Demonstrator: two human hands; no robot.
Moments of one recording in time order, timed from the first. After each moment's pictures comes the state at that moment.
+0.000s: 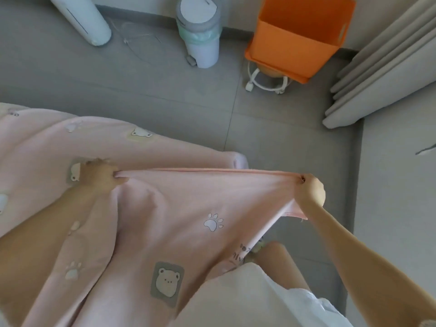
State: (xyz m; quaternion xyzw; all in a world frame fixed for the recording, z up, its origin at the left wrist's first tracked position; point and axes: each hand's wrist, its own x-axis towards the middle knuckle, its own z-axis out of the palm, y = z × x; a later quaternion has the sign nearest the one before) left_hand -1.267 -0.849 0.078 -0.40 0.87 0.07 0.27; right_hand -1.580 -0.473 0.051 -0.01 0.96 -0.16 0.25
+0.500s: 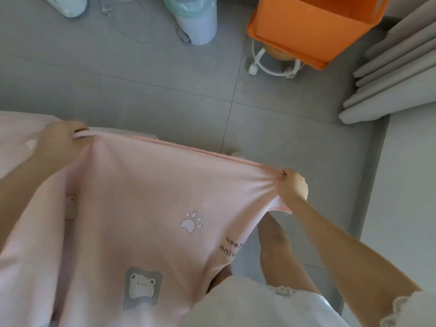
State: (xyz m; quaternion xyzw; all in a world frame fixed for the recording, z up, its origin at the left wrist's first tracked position) left_hand -1.406 -0.958 0.059 -0.40 0.90 0.13 0.14; right_hand -1.685 -0.551 -0.046 -0.06 0.92 -0.13 0.37
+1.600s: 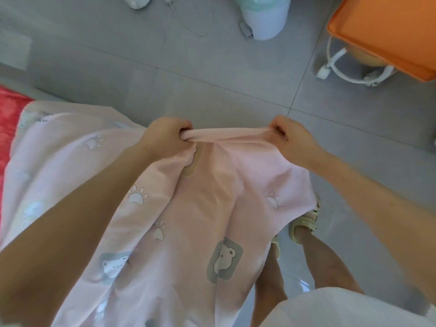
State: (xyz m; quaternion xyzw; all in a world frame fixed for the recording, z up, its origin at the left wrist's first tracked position) left_hand -1.500 -0.962 0.028 -0.38 0.88 0.22 0.18; right_hand -1.717 -0.782 -0.038 -0.42 0.75 -0.28 0.43
